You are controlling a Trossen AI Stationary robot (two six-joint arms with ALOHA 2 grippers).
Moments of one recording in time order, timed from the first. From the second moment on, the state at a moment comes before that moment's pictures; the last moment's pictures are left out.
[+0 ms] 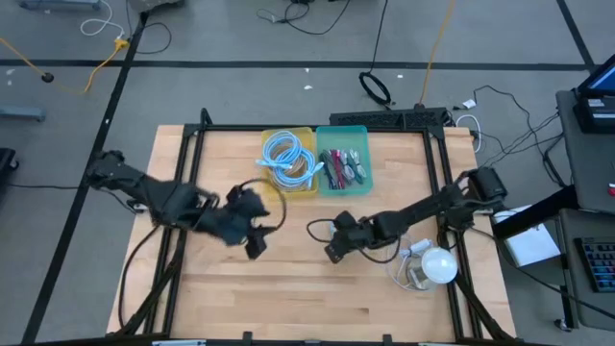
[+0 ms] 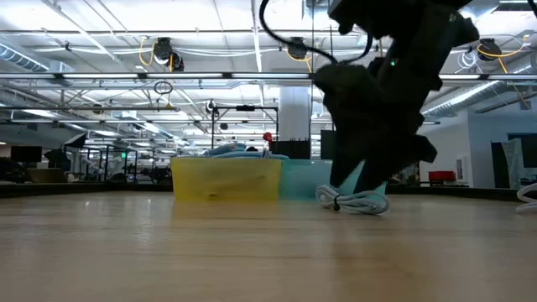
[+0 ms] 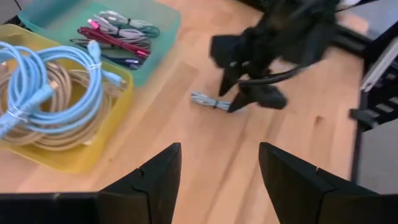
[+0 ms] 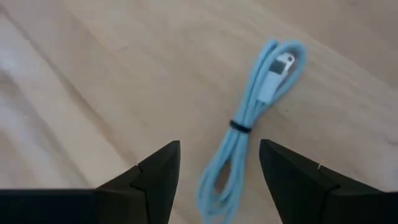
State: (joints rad) left arm -0.43 1.36 1.40 -0.89 -0.47 -0.77; right arm 0.29 1.74 0.97 -0.30 0.19 1.16
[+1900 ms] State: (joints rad) left arm -0.76 1.36 1.40 -1.05 -0.81 -1.29; right arm -0.24 1.68 1.04 -0.37 0.29 0.94
